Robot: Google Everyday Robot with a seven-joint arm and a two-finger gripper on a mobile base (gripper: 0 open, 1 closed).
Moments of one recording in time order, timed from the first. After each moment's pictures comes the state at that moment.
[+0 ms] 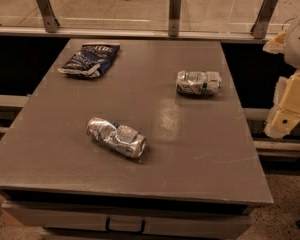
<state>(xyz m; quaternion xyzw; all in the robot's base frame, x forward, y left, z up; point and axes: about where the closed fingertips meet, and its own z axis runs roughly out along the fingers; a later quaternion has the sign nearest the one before) 0.438 -0.216 0.977 -0.60 0.78 -0.04 0.16</state>
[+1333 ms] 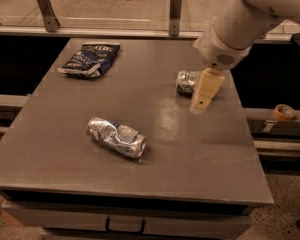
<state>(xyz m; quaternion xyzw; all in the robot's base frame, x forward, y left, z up) 0.560 -0.123 0.915 -0.66 0.72 -0.03 0.22</state>
